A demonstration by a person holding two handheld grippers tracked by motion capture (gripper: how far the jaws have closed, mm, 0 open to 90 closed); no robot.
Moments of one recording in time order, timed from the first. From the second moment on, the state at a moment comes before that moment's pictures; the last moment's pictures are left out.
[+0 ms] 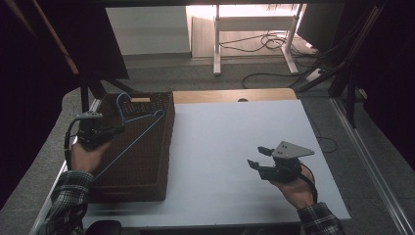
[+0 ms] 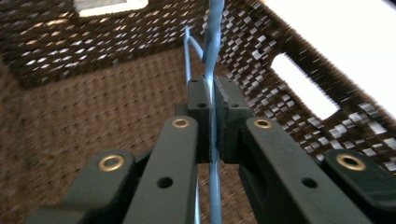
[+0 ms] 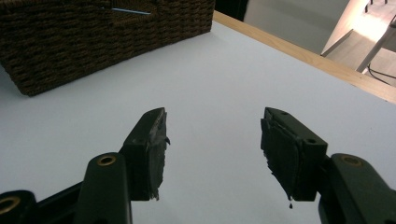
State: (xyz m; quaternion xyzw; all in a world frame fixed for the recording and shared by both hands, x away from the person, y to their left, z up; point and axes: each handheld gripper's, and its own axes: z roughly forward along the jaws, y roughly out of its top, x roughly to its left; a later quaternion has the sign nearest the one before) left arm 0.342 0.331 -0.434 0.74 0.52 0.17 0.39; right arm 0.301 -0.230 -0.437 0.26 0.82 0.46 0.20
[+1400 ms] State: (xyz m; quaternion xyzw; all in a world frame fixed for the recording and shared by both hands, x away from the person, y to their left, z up) left arm 0.280 0.295 -0.402 0.72 0.49 0.22 0.45; right arm 0.301 -0.229 -0.437 0.26 0.82 0.46 0.20
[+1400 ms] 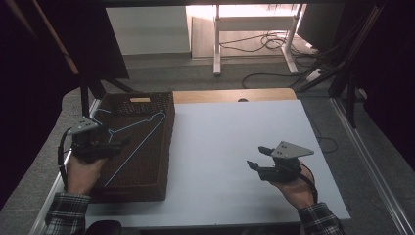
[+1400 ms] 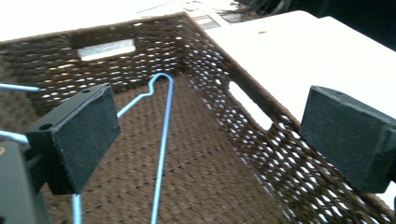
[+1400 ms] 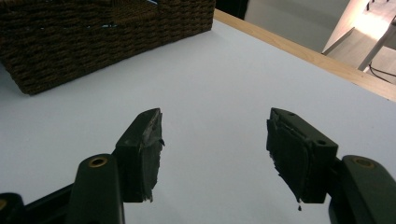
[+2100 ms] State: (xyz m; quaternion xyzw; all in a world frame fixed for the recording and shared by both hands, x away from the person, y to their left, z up) left arm 0.267 0.238 -0.418 0.75 0.44 0.17 0.46; right arm 0.300 -0.229 -0.435 0.26 0.82 0.47 0.19
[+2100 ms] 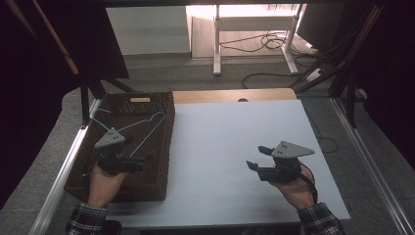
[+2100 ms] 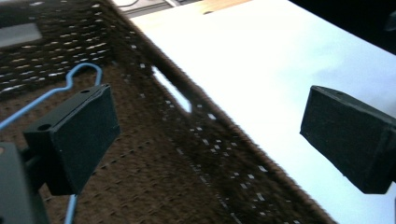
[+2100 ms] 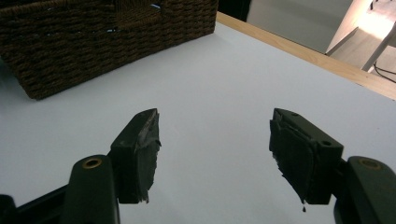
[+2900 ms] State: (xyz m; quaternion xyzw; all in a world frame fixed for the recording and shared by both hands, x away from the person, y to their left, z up) left arm 0.243 0.185 -0.418 0.78 0.39 0.17 0.46; right arm 0.282 -0.233 -0.431 0.28 0.81 0.48 0.17
